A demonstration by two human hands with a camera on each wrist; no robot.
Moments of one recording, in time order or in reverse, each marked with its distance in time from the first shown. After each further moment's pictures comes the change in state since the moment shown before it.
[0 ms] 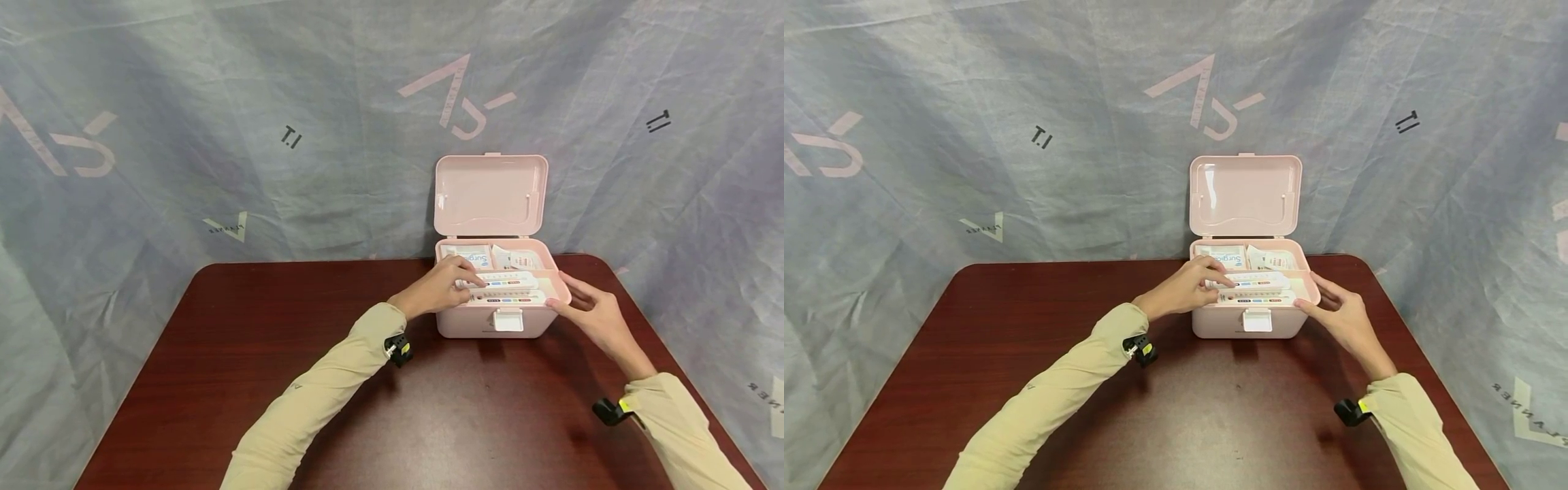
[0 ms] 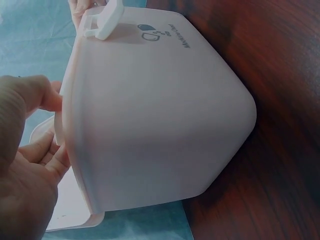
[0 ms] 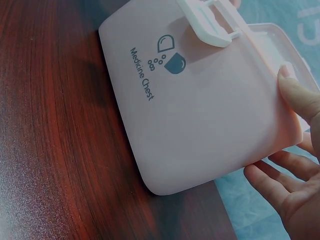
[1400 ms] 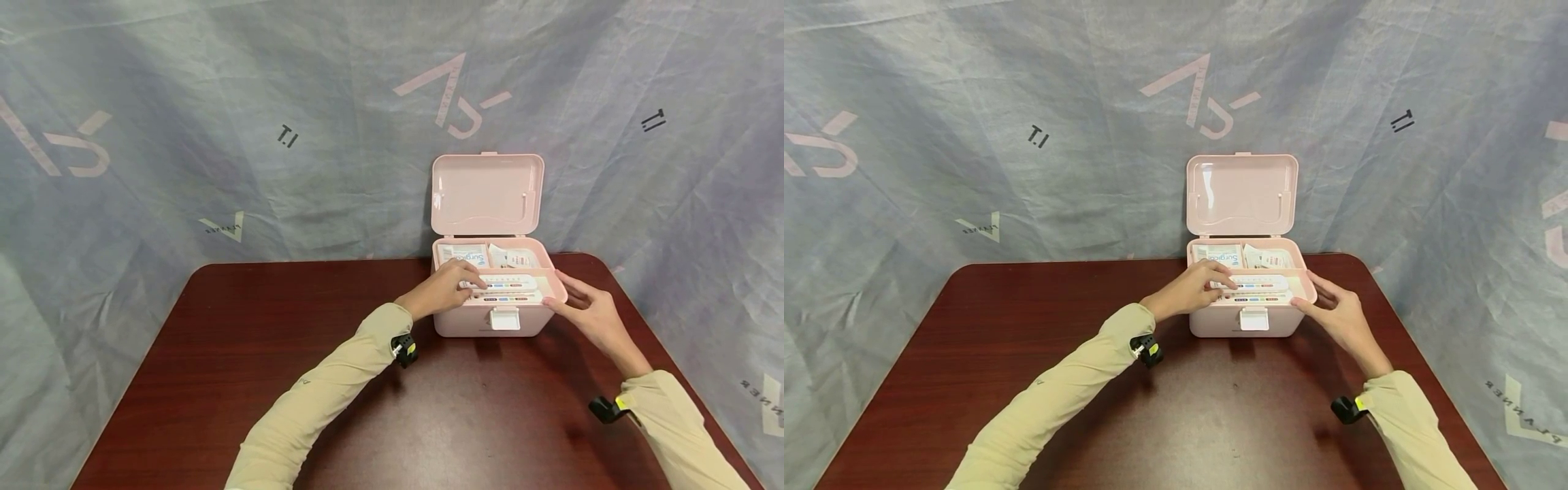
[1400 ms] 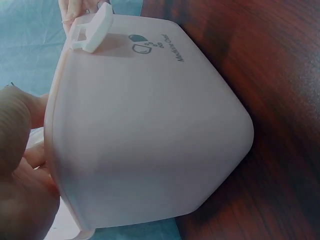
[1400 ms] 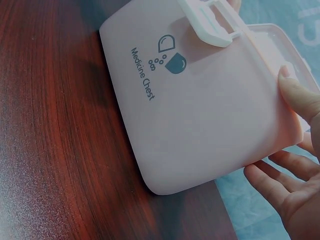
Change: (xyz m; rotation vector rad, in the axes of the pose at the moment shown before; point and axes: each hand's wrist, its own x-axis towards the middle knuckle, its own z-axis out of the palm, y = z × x) left_hand 0.010 0.003 0.014 -0.008 -0.057 -0.075; right_hand 0.000 0.002 0.000 -0.011 0.001 0.021
